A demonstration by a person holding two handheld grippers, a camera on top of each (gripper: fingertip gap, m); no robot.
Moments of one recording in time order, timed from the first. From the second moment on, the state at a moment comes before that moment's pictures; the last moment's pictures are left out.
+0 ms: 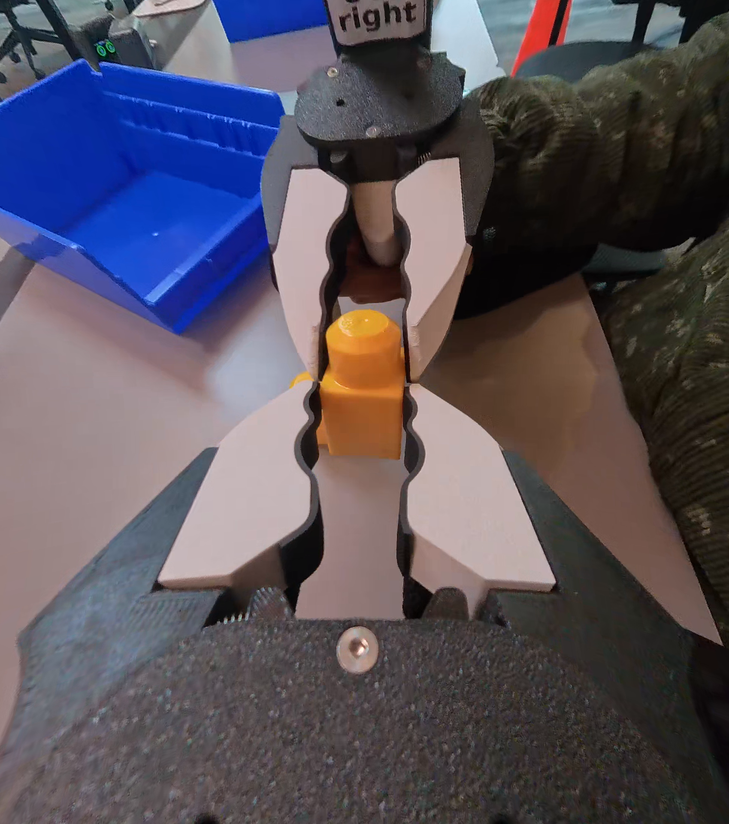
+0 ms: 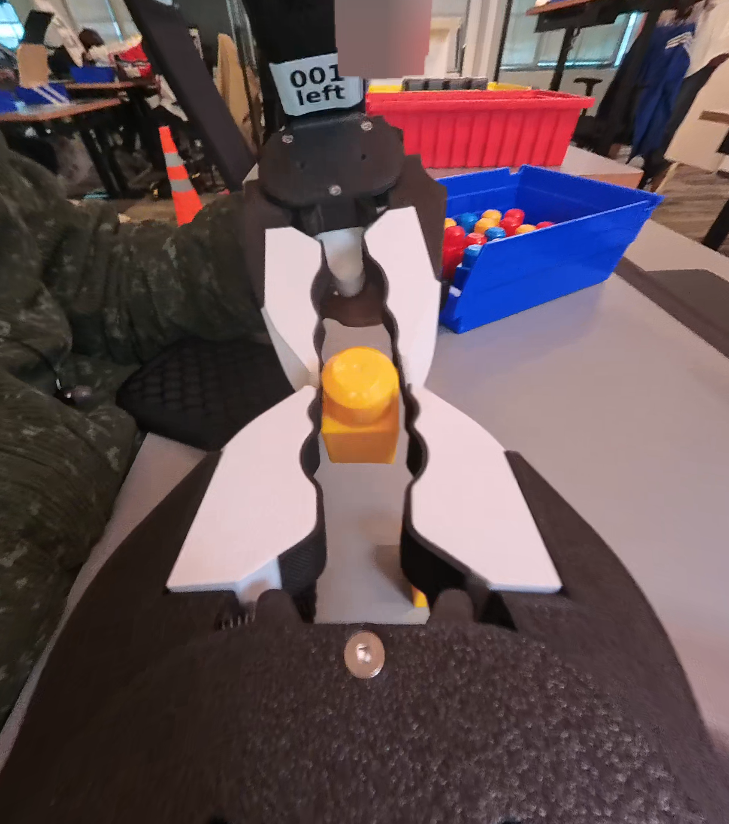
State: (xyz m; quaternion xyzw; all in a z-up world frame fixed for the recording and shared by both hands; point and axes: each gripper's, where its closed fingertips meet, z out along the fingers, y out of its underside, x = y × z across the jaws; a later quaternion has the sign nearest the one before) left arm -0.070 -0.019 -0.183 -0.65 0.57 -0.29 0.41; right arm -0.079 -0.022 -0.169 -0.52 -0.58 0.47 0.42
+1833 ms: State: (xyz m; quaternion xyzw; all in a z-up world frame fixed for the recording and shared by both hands) left arm -0.052 -0.025 -0.236 -0.72 0.54 -0.33 0.27; right arm -0.053 -0.012 -0.168 -0.56 -0.58 0.48 0.36
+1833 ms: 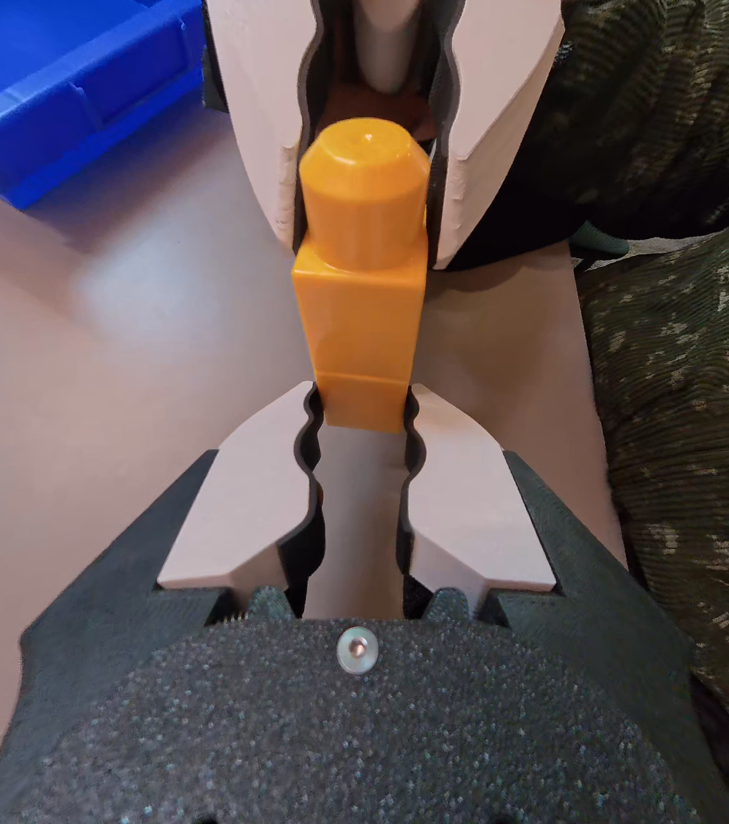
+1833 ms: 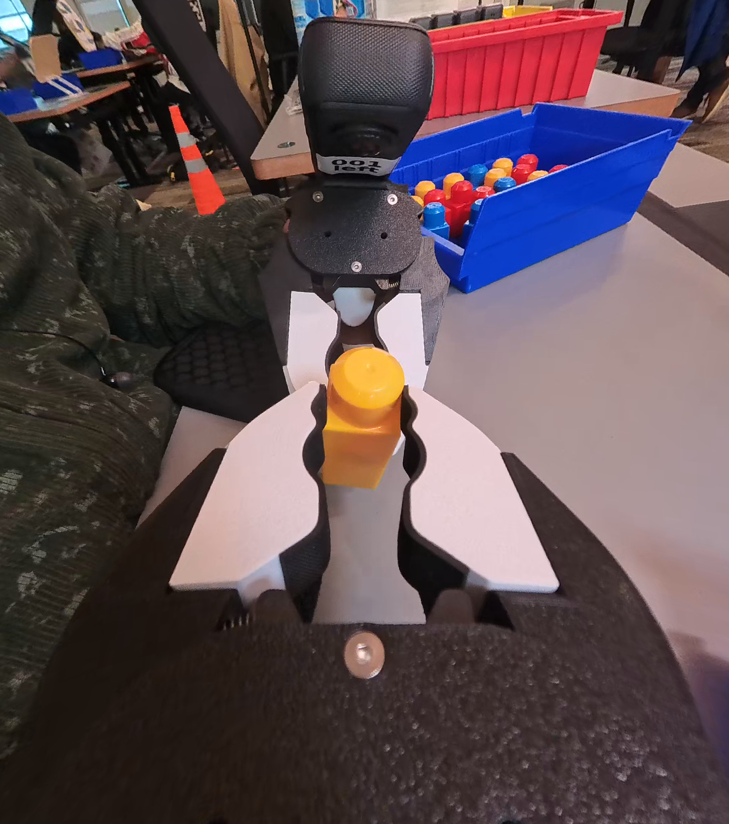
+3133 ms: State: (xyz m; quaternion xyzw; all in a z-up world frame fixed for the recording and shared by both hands) left arm -0.394 0.074 -0.198 -0.91 0.16 0.08 0.37; right arm -0.064 0.008 -0.189 -0.59 -0.55 0.43 0.40
